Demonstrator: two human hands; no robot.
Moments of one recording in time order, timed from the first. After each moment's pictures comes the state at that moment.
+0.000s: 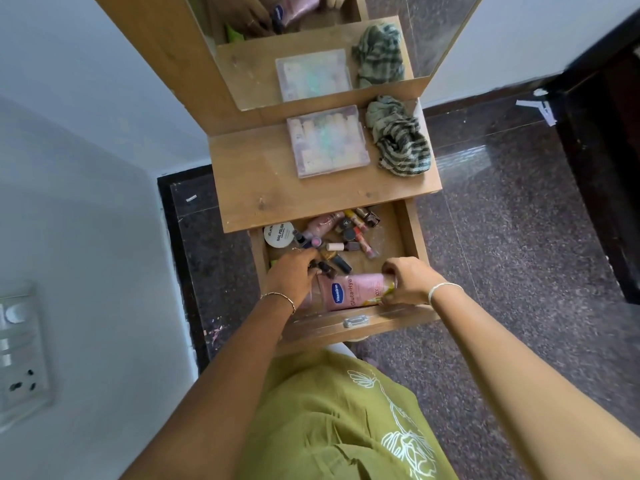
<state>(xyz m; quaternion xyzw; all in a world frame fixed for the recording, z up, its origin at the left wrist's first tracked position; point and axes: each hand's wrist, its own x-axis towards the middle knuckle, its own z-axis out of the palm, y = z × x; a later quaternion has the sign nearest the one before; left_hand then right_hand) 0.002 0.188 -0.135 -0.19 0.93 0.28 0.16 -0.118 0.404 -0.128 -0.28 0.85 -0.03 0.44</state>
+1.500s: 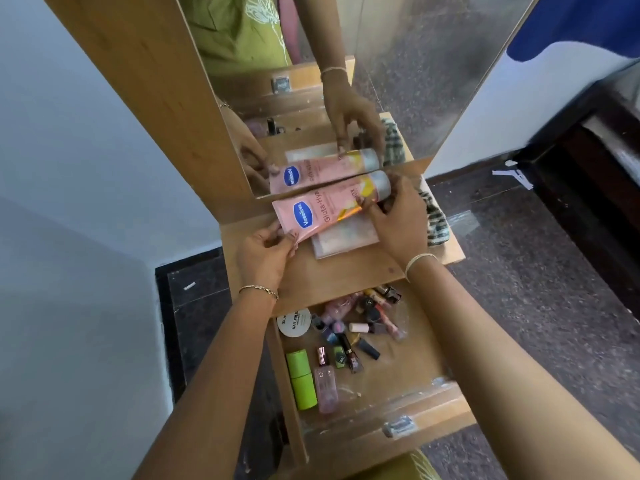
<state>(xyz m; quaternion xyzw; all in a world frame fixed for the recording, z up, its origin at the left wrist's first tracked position) -0.111 0.083 -0.099 -0.40 0.62 0.67 -0.10 -0.221 0.251 -0.077 -0.12 0.89 -0.44 -0.02</state>
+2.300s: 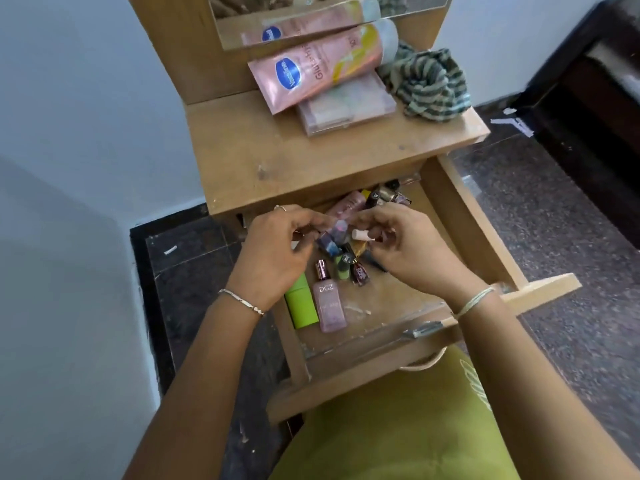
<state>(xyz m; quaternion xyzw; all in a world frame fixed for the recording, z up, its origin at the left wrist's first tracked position) 0.010 0.135 -0.148 -0.05 0.90 0.42 -0.06 -0.061 0.320 -0.155 -0.27 0.89 -0.36 0.12</state>
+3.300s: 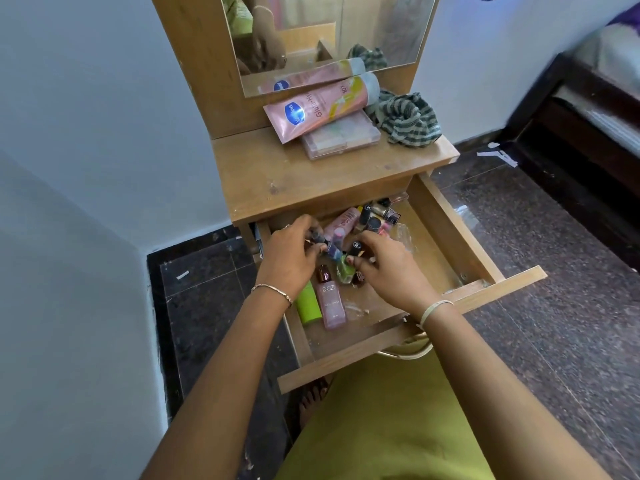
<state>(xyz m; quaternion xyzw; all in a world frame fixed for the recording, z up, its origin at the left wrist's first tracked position) 0.016 0.146 -0.167 -0.10 0.93 0.35 -0.08 -0.025 0.319 -0.171 -0.26 0.91 -0.30 0.08</state>
